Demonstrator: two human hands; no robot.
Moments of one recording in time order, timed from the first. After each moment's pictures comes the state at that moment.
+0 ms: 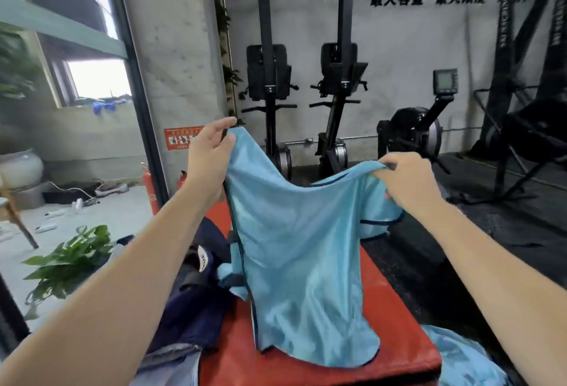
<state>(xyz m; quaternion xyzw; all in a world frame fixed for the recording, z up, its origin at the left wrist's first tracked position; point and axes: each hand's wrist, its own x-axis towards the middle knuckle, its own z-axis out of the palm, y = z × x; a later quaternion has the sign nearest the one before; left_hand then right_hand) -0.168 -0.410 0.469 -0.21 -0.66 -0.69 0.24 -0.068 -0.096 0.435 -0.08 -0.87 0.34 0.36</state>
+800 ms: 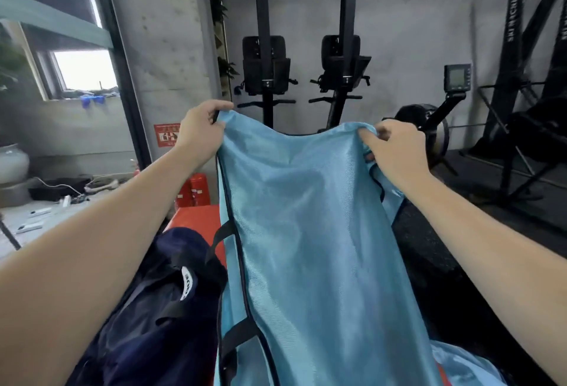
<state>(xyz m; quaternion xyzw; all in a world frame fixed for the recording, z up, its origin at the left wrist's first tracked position) -0.300 -0.404 0.516 -0.19 -0.81 -0.48 0.28 -0.178 -0.087 0.479 -0.05 -0.81 0.37 0.45</state>
